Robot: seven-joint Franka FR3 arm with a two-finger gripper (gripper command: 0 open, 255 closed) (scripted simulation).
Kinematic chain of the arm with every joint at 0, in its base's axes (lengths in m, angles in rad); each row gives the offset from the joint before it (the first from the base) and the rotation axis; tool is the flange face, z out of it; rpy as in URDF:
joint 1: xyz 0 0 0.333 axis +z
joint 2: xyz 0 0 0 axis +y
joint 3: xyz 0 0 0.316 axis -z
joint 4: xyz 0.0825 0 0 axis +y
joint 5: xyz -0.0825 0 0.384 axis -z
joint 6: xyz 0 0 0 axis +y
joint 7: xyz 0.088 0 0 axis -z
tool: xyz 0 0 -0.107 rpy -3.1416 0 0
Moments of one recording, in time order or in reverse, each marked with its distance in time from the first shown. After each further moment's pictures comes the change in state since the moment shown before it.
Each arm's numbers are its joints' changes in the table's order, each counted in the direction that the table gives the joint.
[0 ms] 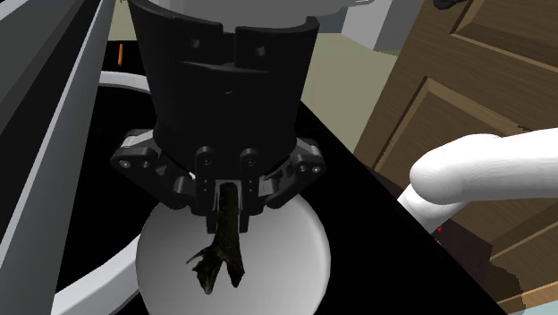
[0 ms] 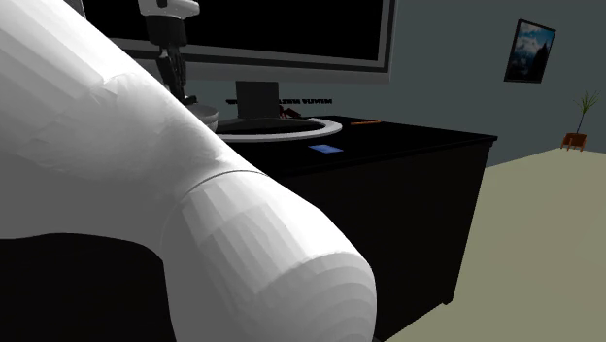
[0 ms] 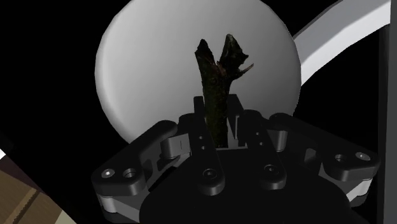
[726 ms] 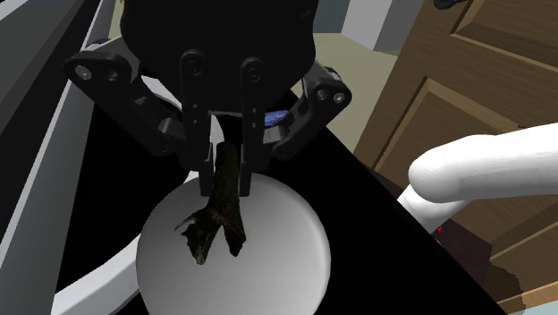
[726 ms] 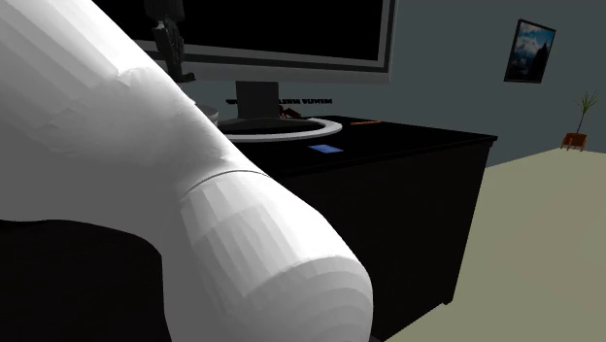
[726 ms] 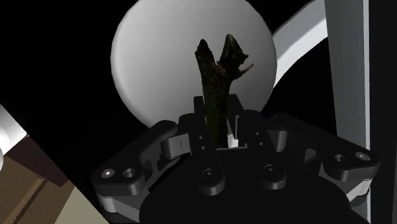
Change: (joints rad) arm -0.040 0.060 0.017 -0.156 0.044 0.106 0.030
